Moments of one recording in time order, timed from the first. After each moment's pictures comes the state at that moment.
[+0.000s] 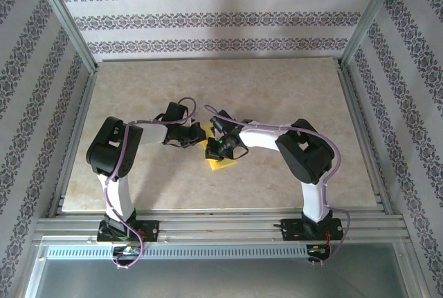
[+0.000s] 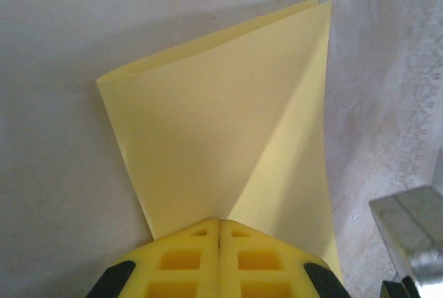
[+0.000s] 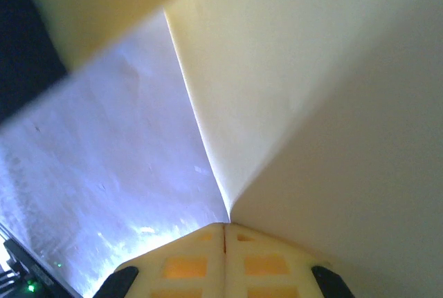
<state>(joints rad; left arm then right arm) -0.33 1.91 0.97 -0.02 0.59 -0.68 0.74 1.97 1.18 -0.37 -0.47 0.84</state>
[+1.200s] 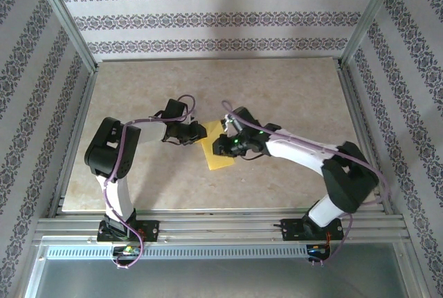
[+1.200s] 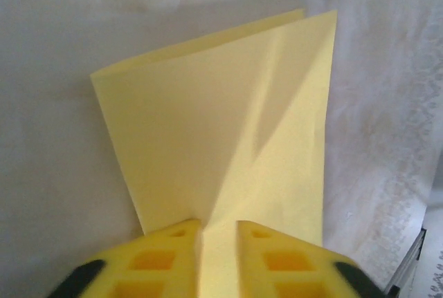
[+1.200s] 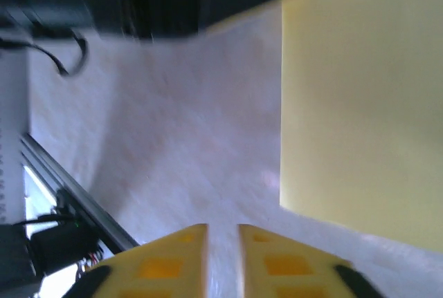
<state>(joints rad) -0.33 1.87 1.01 -0.11 0.58 -0.68 0.69 1.55 0.97 -0.32 -0.44 0.73</state>
